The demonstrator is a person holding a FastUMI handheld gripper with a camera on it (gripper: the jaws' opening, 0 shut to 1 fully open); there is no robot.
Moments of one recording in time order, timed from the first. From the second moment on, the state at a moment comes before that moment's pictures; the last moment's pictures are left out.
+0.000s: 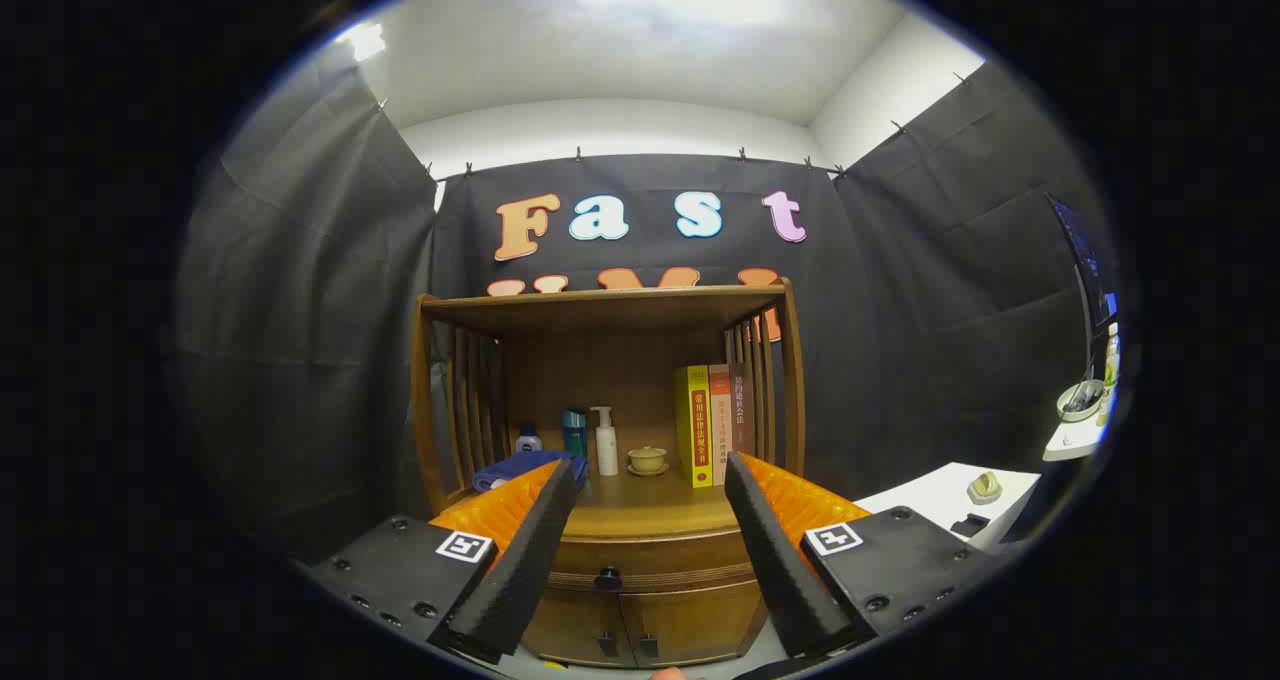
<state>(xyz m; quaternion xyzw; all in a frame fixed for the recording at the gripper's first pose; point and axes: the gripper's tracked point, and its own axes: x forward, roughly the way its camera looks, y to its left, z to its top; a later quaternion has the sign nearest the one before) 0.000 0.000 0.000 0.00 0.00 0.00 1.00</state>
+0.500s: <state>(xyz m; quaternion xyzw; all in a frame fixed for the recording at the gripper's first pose) 0.000 0.004 0.000 0.00 0.00 0.00 1.00</state>
